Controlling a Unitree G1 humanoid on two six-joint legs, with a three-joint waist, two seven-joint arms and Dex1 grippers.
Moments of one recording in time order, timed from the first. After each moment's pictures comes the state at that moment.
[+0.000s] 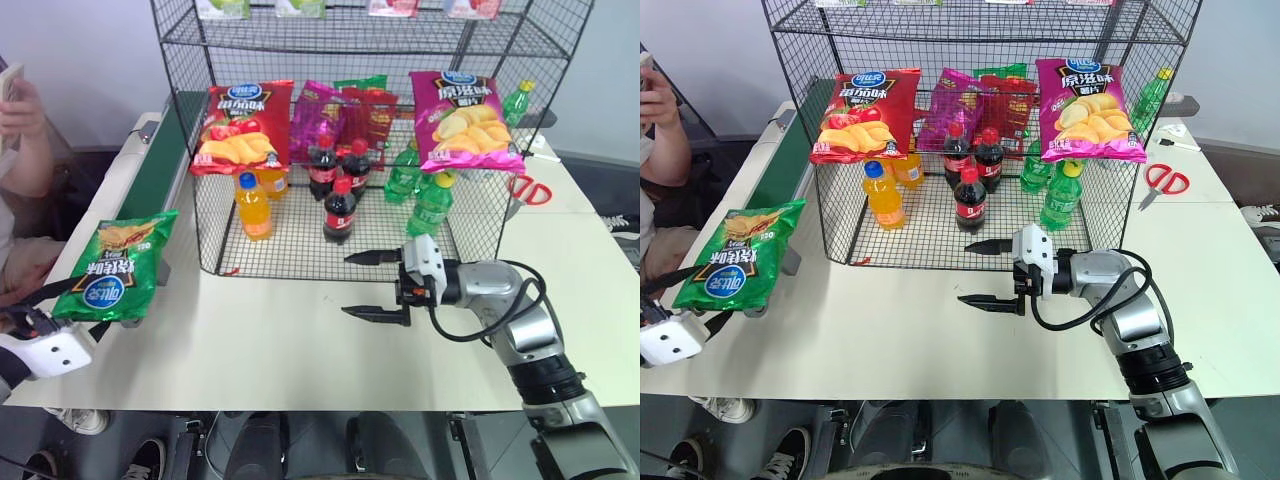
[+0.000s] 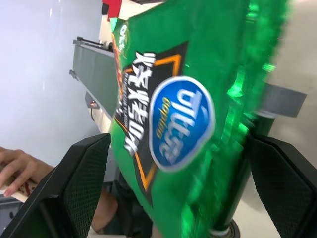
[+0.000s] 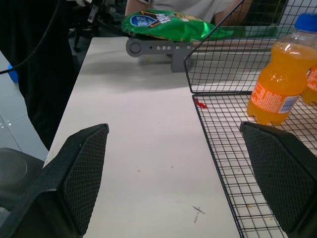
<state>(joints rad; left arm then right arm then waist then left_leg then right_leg) 0.33 0.93 0.49 0.28 0.27 -0.73 -0.43 -0.37 -0.54 0.14 -0.04 0.38 0.14 1.22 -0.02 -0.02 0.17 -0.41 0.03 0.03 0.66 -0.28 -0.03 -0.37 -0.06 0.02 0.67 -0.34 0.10</state>
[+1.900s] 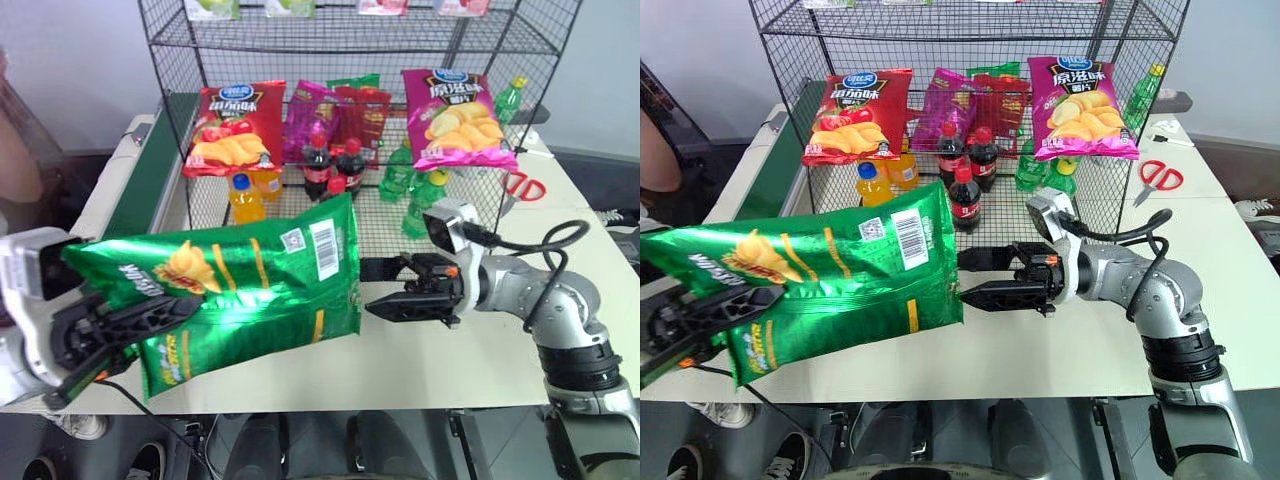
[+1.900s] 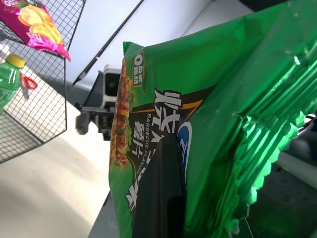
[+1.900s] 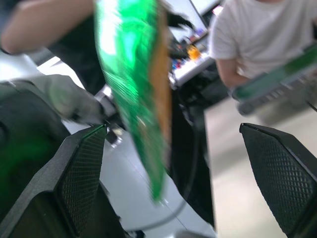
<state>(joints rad) 0.20 0.96 0.51 -0.46 -1.75 0.86 -0.99 -0.47 -0.60 -0.02 -0.25 1.14 1.02 1.15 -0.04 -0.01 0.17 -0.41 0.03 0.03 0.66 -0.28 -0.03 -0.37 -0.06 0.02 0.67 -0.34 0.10</state>
